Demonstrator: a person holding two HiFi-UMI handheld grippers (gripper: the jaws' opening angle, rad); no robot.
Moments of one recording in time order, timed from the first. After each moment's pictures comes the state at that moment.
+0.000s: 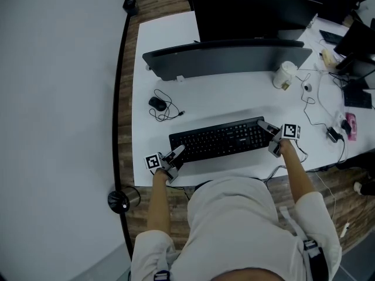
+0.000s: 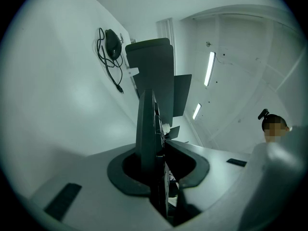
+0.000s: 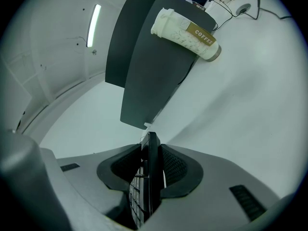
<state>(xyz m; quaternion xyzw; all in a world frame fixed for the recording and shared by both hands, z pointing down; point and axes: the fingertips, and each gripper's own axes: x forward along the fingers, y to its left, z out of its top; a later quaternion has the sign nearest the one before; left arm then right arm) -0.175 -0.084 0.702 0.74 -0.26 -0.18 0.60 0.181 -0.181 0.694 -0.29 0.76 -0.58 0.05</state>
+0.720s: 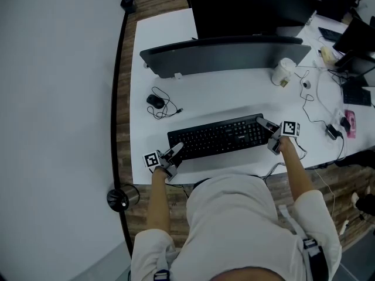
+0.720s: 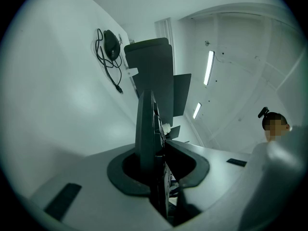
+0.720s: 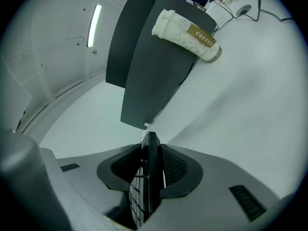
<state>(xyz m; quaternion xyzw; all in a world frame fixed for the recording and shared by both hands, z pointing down) -0.174 -0.085 0.704 0.74 -0.26 -0.17 0.59 0.183 -0.180 0.692 -0.29 0.76 -0.58 0.05</state>
